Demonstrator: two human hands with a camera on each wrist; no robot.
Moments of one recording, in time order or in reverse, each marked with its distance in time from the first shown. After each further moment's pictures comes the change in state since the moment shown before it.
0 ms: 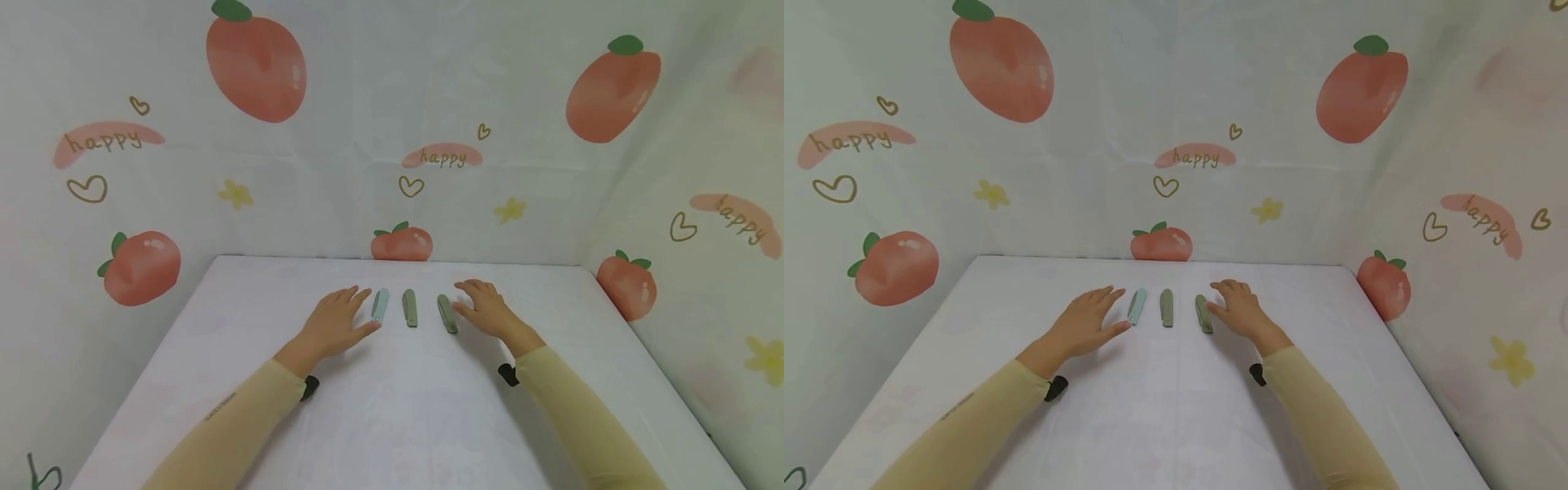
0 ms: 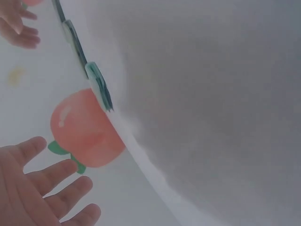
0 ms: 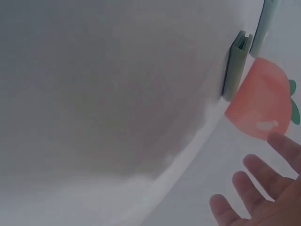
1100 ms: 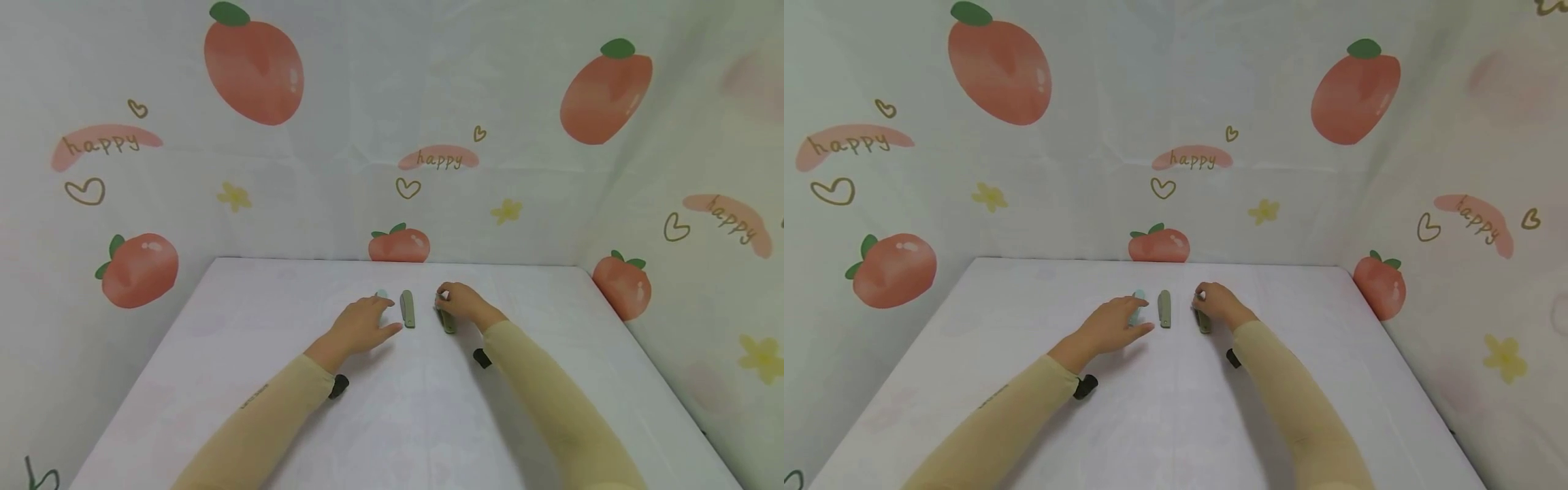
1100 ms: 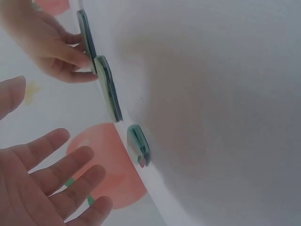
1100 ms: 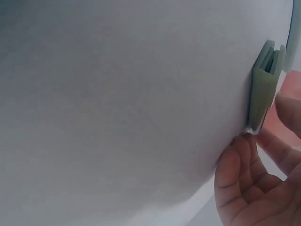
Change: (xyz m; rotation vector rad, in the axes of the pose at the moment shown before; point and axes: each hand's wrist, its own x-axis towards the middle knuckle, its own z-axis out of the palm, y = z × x) left_hand 0.027 0.043 0.009 -0.139 -0.067 -0.017; right_hand 0.058 -0.009 0.020 0.010 -0.227 0.185
